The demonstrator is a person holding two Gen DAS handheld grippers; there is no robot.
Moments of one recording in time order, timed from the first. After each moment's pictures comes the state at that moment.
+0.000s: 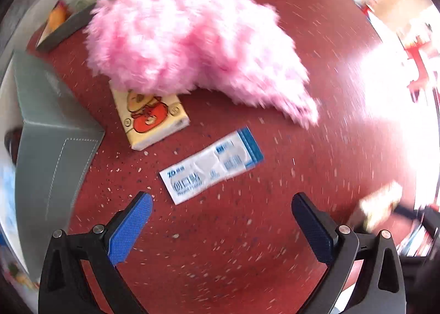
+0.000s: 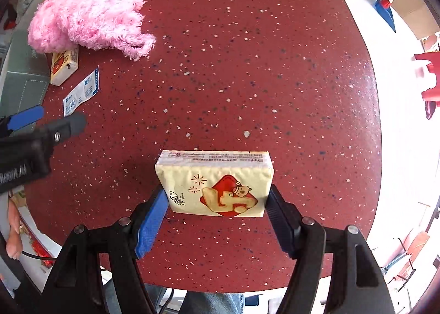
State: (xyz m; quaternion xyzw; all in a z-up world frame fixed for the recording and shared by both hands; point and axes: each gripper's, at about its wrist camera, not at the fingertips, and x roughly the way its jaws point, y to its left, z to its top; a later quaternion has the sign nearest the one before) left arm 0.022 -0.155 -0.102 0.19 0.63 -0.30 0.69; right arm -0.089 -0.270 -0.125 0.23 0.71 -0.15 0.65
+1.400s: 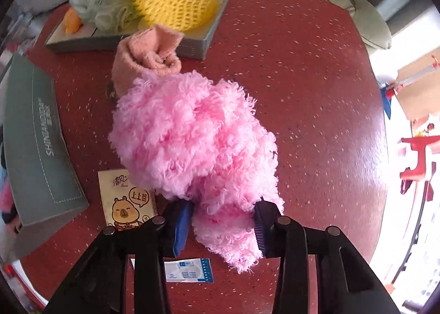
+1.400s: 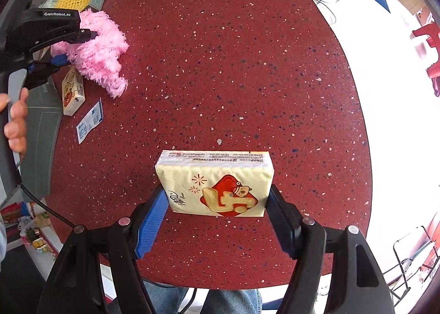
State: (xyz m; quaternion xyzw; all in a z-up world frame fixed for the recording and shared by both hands) left arm 0.123 -0.222 -0.088 0.05 0.66 -0.13 0.74; right arm -0.147 -0.368 -0.083 0.29 0.67 -0.15 0.66
